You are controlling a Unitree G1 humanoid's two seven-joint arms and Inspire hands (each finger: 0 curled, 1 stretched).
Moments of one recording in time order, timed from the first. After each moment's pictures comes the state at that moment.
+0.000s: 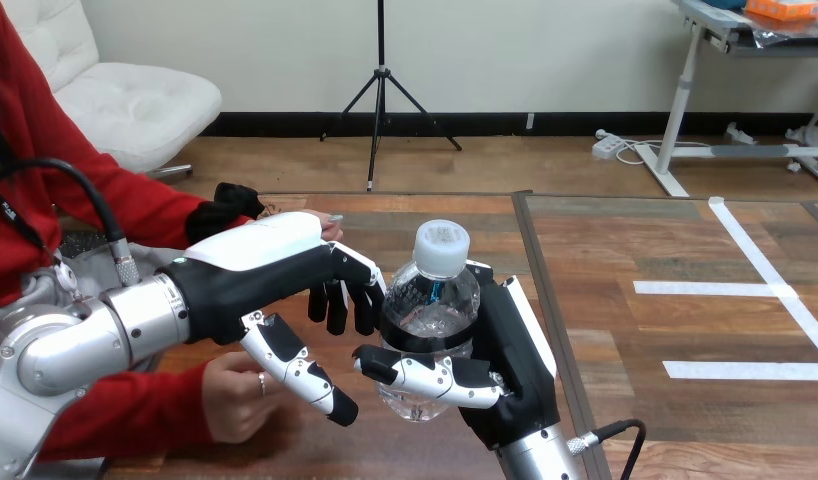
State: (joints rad) left arm -0.35 0.75 -0.22 0.23 0.21 -0.58 -0.58; right arm -0.09 0.05 0.35 0.57 0.28 -0.86 0.24
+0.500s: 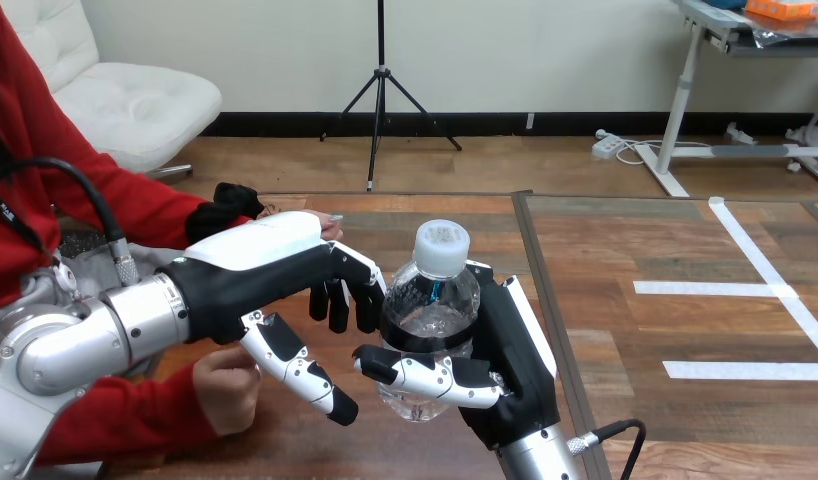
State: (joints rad) left arm -0.35 0.75 -0.22 0.23 0.21 -0.59 -0.58; right arm -0.09 0.05 0.35 0.57 0.28 -0.86 0.24
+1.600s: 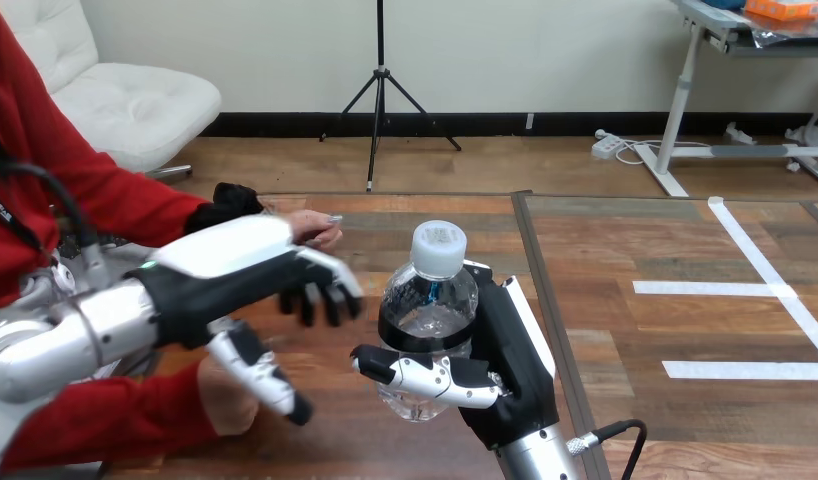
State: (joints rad) left arm -0.36 0.79 -0.19 0.38 0.33 -0.69 -0.51; right arm -0.09 0.05 0.35 0.57 0.26 -0.86 0.22
